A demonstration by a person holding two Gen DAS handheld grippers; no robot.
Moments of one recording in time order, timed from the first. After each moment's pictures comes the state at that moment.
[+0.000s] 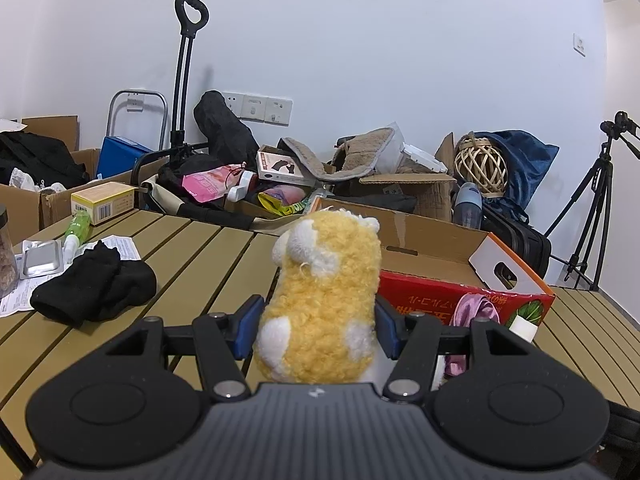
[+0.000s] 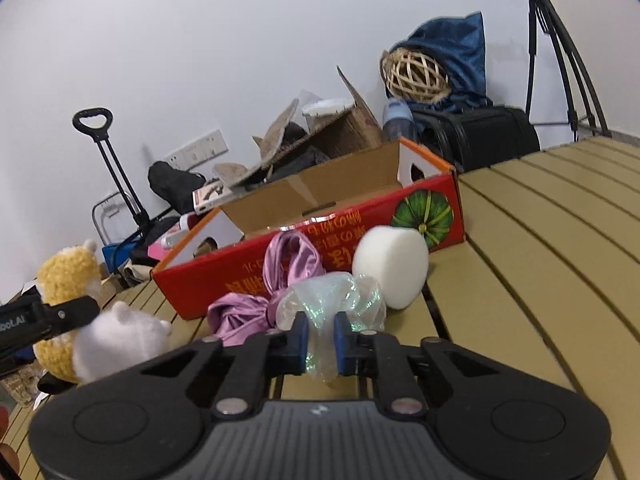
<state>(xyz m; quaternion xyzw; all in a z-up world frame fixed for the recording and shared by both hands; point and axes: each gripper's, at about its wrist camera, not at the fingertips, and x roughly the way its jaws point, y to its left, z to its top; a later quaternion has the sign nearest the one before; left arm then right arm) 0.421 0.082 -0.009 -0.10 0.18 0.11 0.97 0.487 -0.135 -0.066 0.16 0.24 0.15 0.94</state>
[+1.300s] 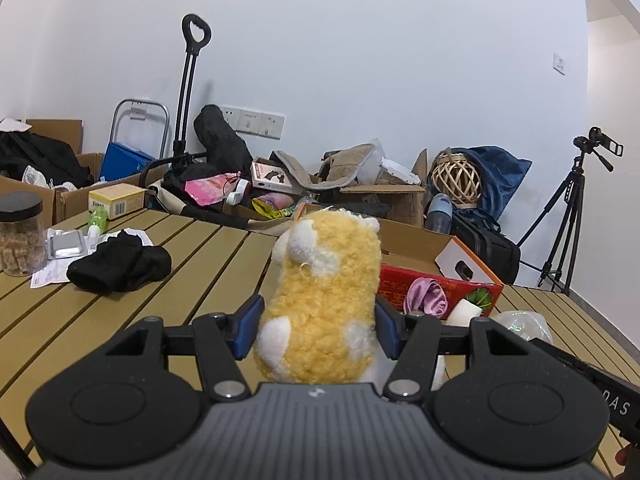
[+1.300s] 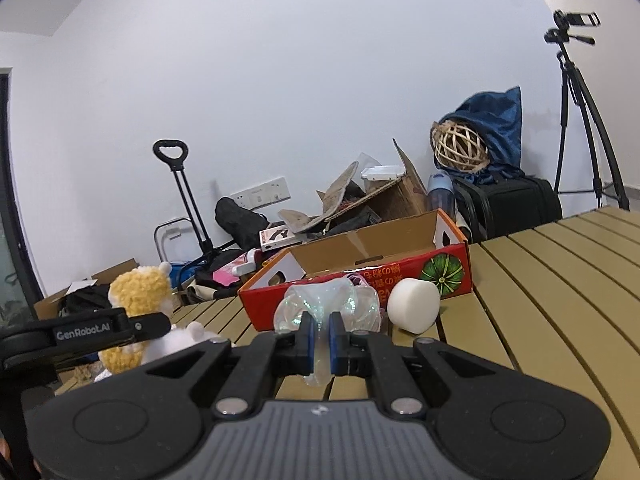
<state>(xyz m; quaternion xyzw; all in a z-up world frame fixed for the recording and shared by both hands) 0.332 0.058 0.003 -0.11 0.15 0.09 0.98 0.378 -0.167 -0.024 0.13 0.15 0.22 0.96</state>
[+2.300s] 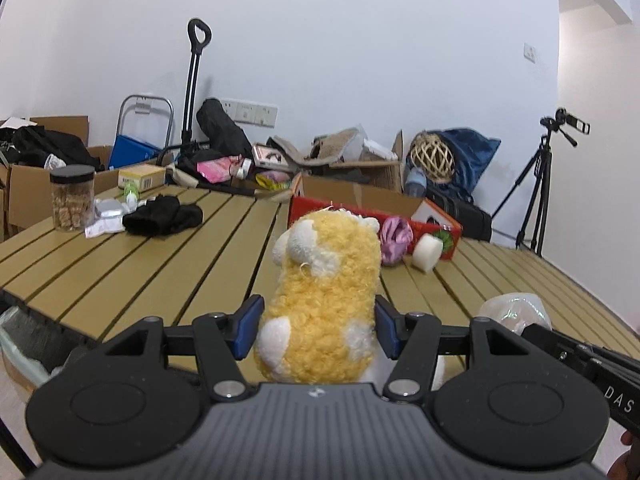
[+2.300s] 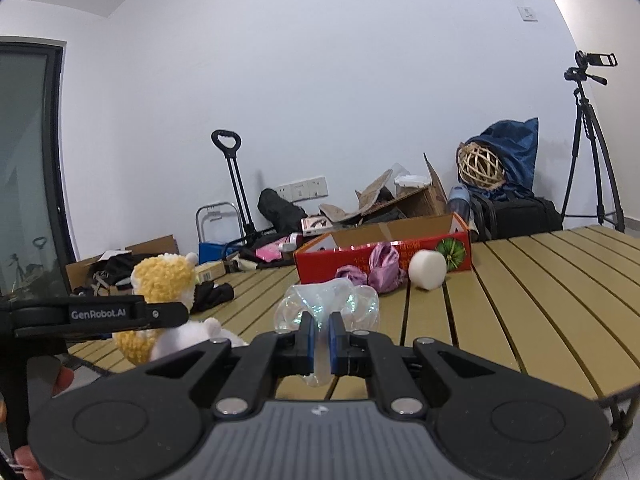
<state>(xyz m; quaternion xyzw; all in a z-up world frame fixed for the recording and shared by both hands) 0.187 0.039 -0.015 -0.10 0.18 0.07 0.98 0.224 -0.190 -0.034 0.08 0.13 0.26 0.95</state>
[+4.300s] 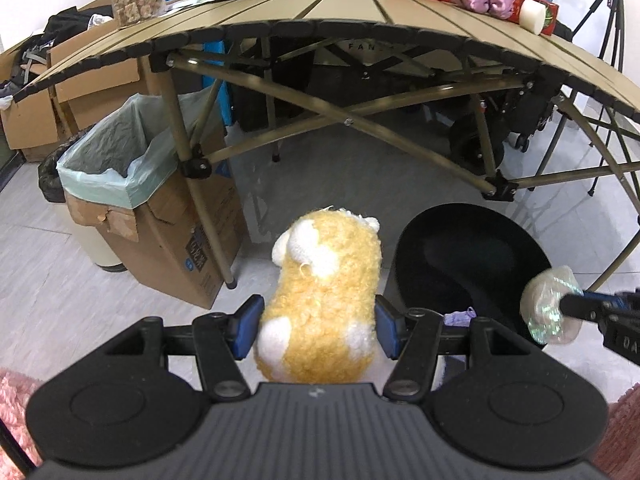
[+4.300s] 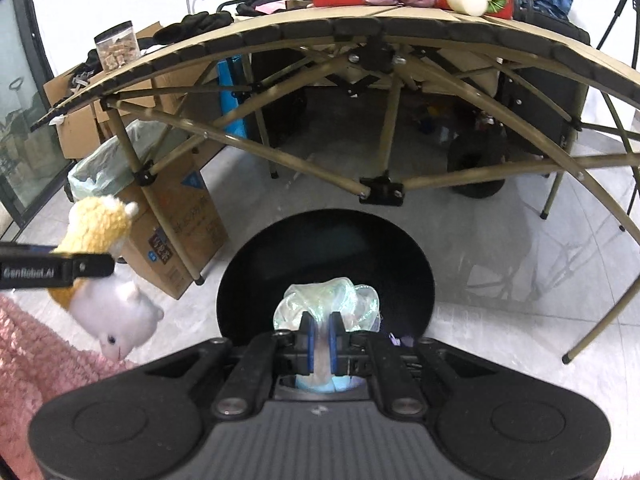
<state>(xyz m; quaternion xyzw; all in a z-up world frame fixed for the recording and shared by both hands) 0.134 0.101 -0.173 -0.05 0.43 0.14 0.89 0.198 -0.125 -0.193 -0.04 0.42 0.25 0.87</state>
